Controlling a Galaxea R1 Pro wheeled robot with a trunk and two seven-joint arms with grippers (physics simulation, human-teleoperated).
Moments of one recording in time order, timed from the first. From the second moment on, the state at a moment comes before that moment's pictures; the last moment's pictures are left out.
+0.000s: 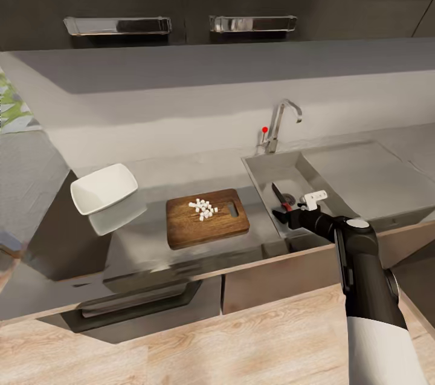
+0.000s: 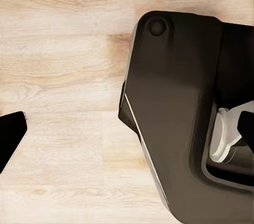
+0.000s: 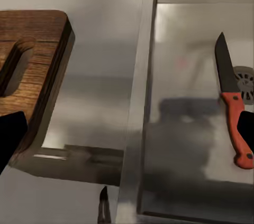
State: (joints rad) left arm 0.42 -0.06 0.14 -0.16 0.04 -1.05 0.02; right arm -0.64 0.04 -0.26 -1.48 0.44 0.68 0.76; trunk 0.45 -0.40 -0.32
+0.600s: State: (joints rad) left arm 0.42 -0.06 0.14 -0.16 0.04 -1.05 0.02; right arm -0.64 0.04 -0.26 -1.47 0.44 0.69 0.75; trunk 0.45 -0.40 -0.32
